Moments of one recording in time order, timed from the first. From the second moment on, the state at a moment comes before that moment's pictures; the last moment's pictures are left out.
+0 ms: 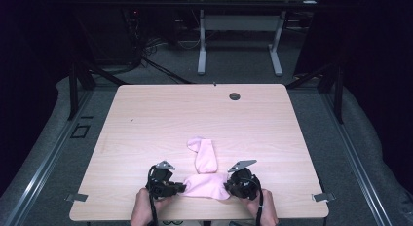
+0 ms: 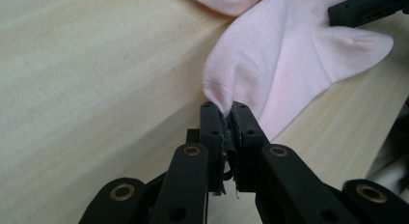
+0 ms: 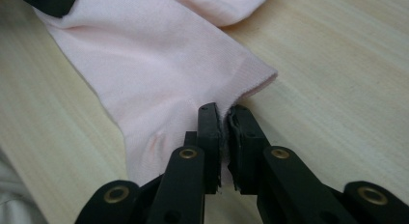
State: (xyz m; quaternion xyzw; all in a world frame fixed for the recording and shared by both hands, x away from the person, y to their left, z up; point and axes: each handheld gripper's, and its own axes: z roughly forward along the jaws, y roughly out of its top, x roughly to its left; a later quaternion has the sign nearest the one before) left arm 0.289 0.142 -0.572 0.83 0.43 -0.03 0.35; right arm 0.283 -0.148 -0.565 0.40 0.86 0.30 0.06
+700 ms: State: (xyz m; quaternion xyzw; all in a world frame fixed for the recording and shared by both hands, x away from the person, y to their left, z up) left arm 0.331 0.055 -0.532 0.91 0.30 0.10 0.28; right arm 0.294 -0.211 -0.553 0.47 0.79 0.39 0.05
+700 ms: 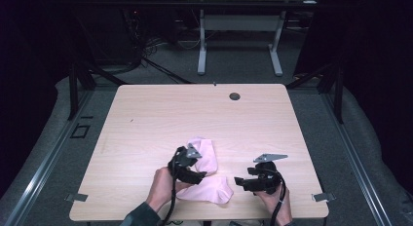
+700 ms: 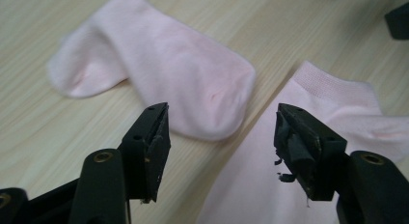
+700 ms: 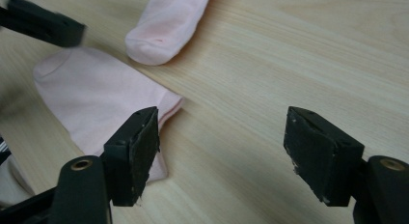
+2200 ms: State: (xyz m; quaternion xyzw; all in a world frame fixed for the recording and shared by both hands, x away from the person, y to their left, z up) left arm 0.348 0.061 -0.432 0.80 0.35 -0.07 0.49; right arm 0.327 -0.151 -0.543 0.45 0.75 0.47 0.14
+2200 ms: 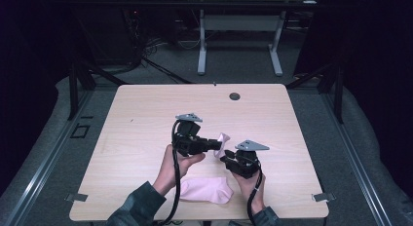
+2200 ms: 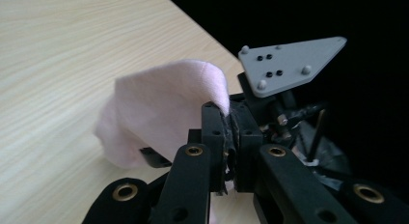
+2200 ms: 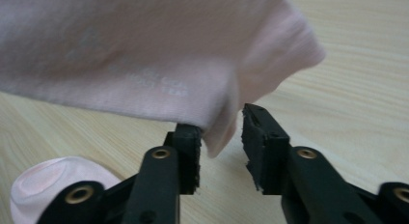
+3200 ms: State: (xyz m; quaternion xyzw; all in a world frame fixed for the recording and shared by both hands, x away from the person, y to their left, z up) left arm 0.302 0.156 -0.571 0.76 0.48 -0.15 0.42; right arm 0.256 -0.120 -0.558 0.33 0.90 0.27 0.14
